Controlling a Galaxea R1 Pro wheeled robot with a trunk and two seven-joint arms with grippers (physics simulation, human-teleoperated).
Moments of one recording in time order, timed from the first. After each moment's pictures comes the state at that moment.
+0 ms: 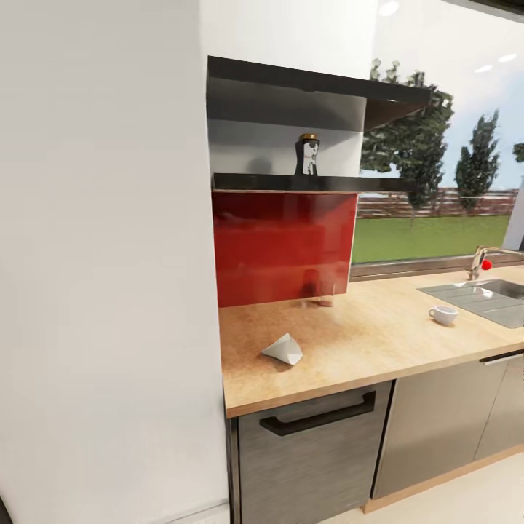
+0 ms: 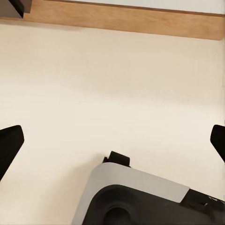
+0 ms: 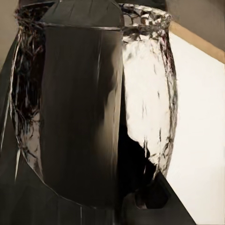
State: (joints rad) left arm 0.00 0.03 -0.07 -0.10 0.41 -0.38 0.06; right arm -0.93 -0.73 -0.02 -0.02 -0.14 0.20 -0.19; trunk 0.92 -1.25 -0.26
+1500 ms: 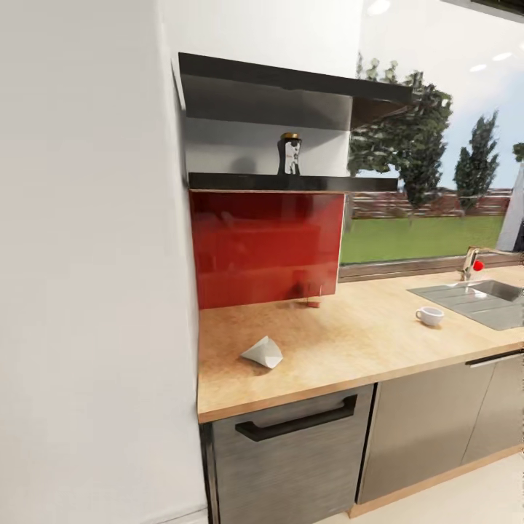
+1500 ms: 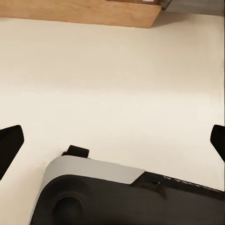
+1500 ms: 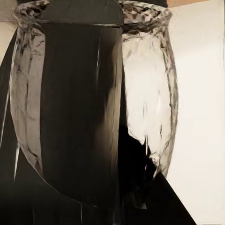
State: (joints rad) left arm 0.00 -0.03 -0.09 -0.05 0.38 -0.43 -0.05; right arm -0.36 -0.27 -0.02 0.03 0.03 -0.16 -0.09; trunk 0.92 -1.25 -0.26
